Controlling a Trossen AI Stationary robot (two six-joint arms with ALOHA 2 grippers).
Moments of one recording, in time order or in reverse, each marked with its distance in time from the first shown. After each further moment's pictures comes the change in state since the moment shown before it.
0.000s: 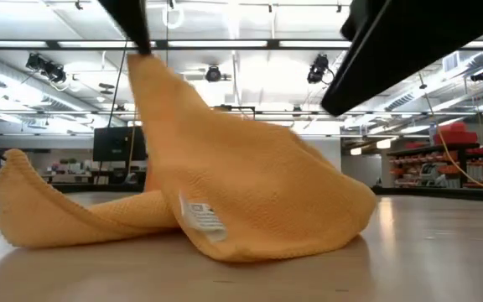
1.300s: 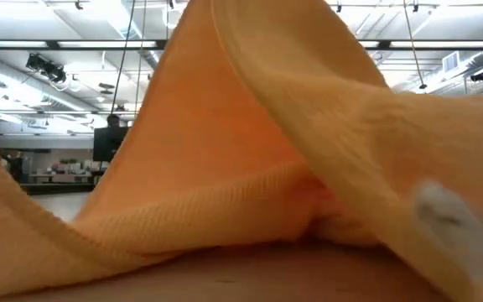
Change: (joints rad) left arm -0.153 -0.006 0.075 0.592 0.038 0.525; right arm 0.066 -0.082 0.030 0.124 -0.052 -0.243
